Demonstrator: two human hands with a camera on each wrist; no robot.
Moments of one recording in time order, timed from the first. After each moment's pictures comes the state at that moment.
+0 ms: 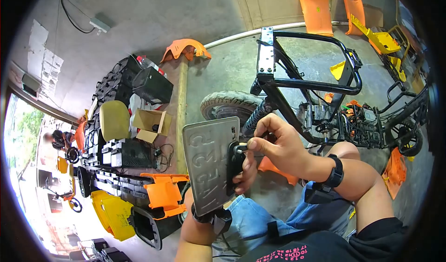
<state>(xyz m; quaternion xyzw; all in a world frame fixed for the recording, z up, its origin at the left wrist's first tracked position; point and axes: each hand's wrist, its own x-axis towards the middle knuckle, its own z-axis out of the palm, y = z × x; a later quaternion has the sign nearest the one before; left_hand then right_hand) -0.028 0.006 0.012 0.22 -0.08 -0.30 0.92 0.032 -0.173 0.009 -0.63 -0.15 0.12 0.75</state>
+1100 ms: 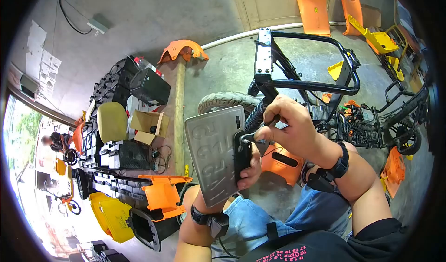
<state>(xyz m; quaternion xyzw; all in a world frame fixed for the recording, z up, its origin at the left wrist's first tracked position) -0.016 -0.006 0.023 0.33 -0.04 -0.31 0.89 0.070 -0.198 0.017 -0.74 -0.35 -0.18 0.54</state>
